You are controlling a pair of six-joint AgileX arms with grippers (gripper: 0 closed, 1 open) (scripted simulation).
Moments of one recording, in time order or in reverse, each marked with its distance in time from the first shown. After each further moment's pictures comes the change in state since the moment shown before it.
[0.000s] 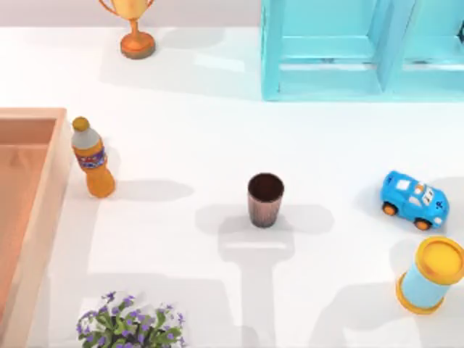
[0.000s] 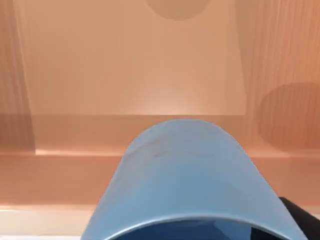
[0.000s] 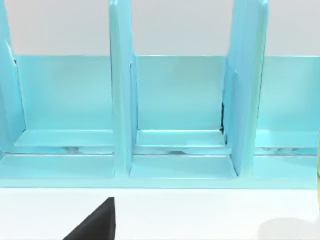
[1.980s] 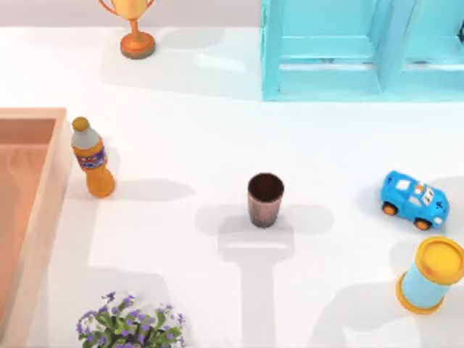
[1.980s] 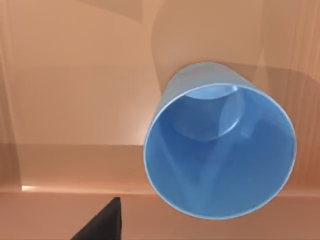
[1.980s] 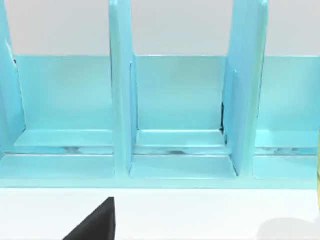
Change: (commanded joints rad) left arm 0.035 0.020 -0.164 0.192 0.001 0.032; right arm 0.000 0.000 0.000 0.000 0.000 0.000
